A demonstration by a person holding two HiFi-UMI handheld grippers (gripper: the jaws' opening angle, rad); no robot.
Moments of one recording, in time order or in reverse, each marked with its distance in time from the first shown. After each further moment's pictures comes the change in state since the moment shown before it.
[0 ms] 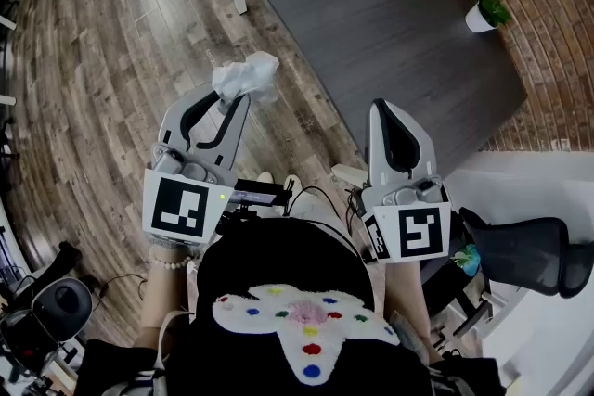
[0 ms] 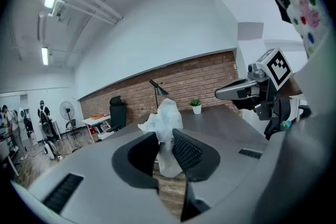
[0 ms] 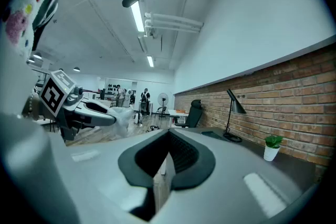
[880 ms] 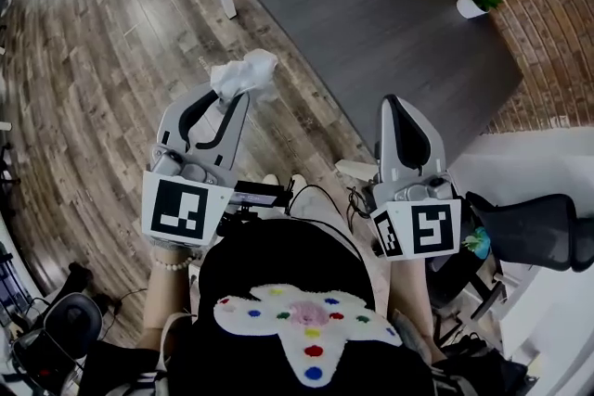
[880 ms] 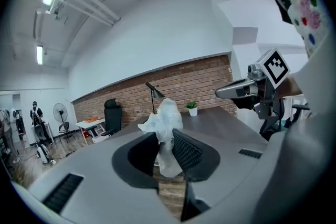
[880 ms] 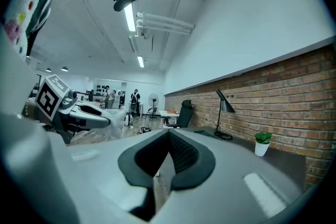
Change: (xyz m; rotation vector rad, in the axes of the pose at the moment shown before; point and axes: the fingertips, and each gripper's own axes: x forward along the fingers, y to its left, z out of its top) left arm -0.003 0.018 -0.002 0.010 -0.034 -0.063; right arm -0.002 0.004 0.005 0.041 -0.010 -0.119
